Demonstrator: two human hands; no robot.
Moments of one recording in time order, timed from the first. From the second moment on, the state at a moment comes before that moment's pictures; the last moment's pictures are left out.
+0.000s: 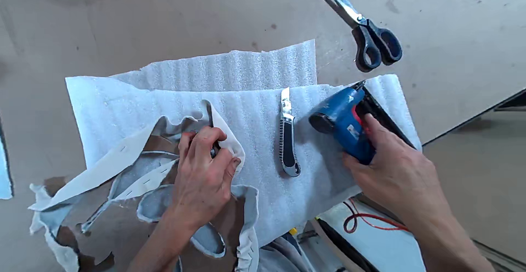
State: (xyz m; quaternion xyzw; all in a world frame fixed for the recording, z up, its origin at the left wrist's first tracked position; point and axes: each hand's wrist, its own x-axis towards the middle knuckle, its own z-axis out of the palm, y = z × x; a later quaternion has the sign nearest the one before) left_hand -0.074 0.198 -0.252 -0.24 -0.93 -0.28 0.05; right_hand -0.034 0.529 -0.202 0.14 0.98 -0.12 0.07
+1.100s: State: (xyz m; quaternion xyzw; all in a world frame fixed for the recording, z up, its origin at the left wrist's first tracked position) left_hand -0.097 0.191 -0.245 -0.28 -0.93 -0.25 0.01; right_hand -0.002 0.405 -0.134 0.01 0.95 -0.24 0.19
